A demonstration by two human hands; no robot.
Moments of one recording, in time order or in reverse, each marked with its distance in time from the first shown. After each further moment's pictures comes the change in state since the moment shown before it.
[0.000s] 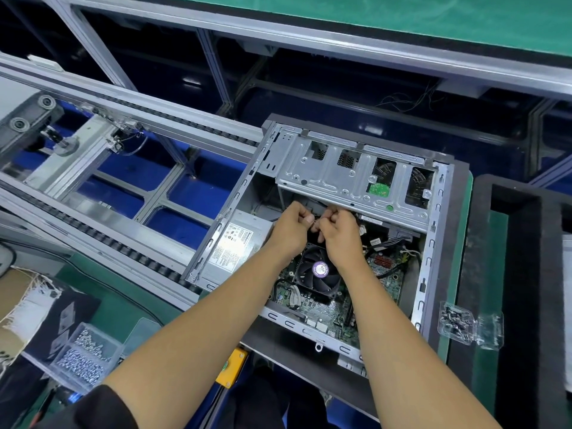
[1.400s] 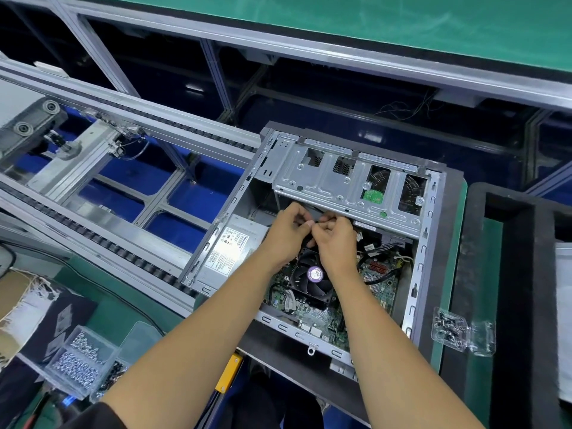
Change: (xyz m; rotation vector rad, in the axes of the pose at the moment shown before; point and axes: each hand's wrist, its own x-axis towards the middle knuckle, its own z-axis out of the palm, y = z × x) left_hand 0.001 -0.002 -0.005 -0.005 -0.017 0.145; right_hand 0.000 0.009 0.006 0.078 0.108 -0.005
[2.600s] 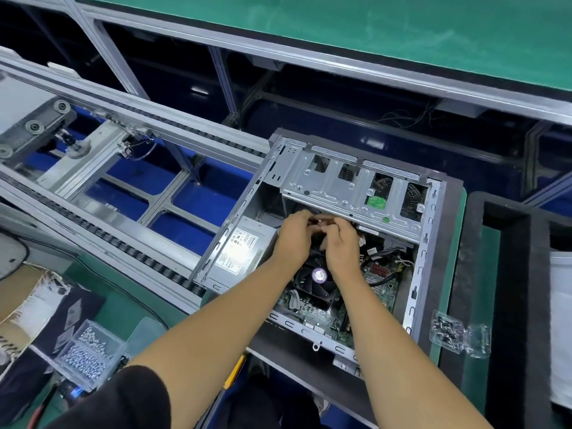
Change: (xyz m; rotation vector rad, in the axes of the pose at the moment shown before) left_hand 0.001 0.007 0.009 0.328 0.102 0.126; right_hand -0.011 -0.015 -0.004 -0.045 -0.028 -0.071
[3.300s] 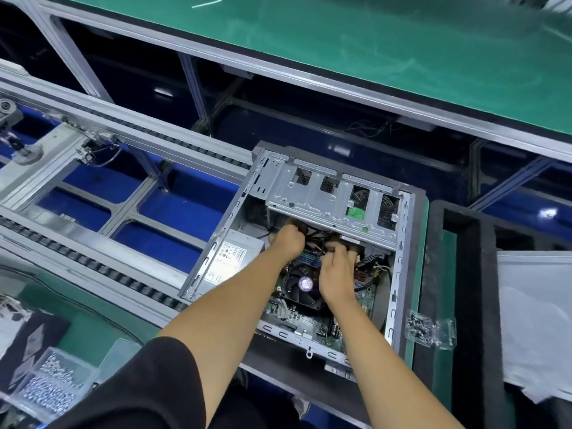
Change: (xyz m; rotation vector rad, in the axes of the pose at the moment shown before) left_hand 0.039 -0.001 0.019 -0.013 -0.316 -0.396; right_hand -0.028 0.010 -0.020 -0.356 0.092 0.189
